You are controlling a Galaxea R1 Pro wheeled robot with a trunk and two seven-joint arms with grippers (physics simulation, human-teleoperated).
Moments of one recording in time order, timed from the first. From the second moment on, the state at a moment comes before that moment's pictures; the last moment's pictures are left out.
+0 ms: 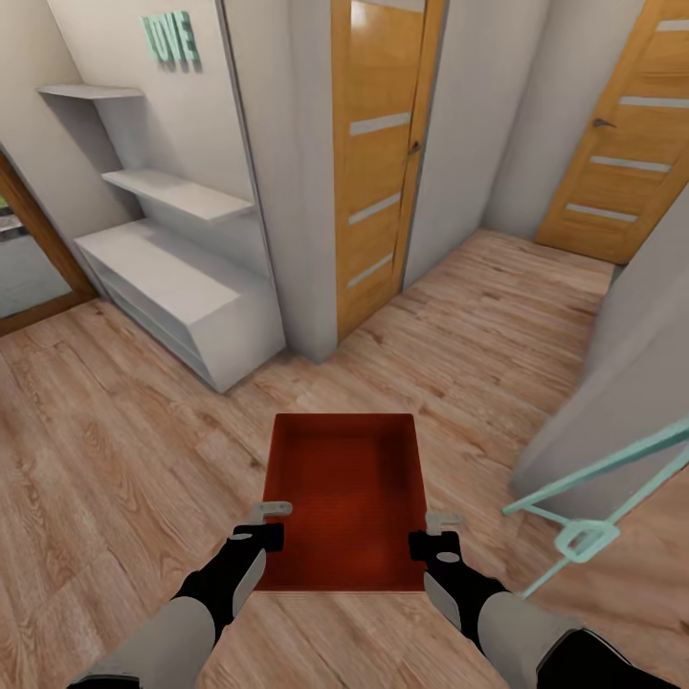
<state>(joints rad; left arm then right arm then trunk) -0.68 -0.13 0.01 -0.40 0.00 0.20 0.17 -0.76 0.09 0.56 -0.13 -0.47 -0.09 -0.27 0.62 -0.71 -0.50</state>
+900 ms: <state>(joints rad) -0.68 -0.13 0.01 -0.40 0.00 0.20 0.17 -0.76 0.09 0.56 -0.13 -0.48 -0.09 -0.27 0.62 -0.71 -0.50</state>
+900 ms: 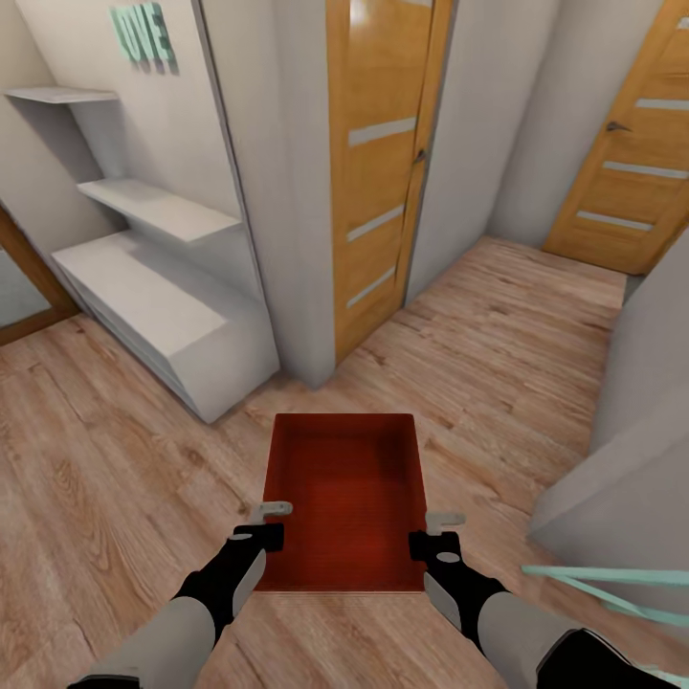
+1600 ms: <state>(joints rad) -0.68 -0.13 0.01 -0.40 0.00 0.20 0.17 -0.76 0.09 0.56 -0.13 -0.48 -0.09 -0.27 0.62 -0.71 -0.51</state>
